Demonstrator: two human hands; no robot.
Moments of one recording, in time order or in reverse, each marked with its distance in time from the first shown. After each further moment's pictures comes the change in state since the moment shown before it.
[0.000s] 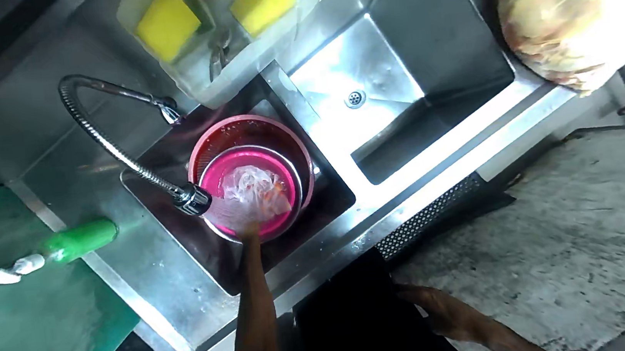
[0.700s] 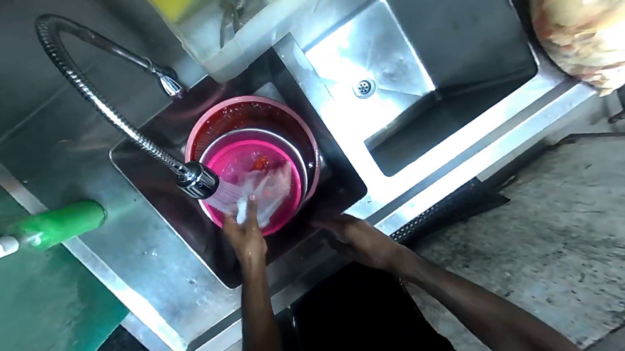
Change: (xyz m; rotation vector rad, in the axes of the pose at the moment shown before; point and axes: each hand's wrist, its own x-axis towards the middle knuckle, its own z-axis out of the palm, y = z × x) left_hand -0.061 0.028 -0.073 -1.196 0.187 0.083; right_hand 0.137 -0.139 -0.062 -0.158 0.430 -0.413
